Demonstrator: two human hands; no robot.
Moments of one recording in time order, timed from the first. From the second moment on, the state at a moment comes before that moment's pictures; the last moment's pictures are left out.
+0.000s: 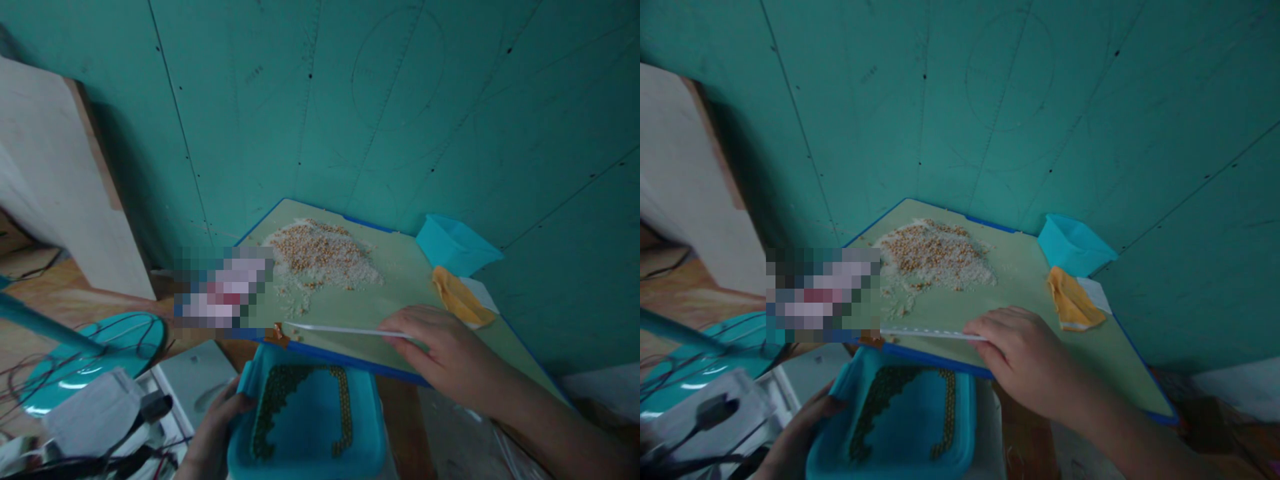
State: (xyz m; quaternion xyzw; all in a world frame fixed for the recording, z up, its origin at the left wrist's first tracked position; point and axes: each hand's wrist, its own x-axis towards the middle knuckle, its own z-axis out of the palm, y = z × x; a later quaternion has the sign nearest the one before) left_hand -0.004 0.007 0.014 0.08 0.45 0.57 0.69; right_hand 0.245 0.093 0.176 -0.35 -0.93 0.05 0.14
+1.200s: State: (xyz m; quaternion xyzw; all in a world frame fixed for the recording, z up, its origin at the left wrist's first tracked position) left_hand -0.001 0.009 0.017 0.07 0.47 0.57 0.68; right_hand 0.247 0.079 0.178 -0.34 -0.93 0.08 0.13
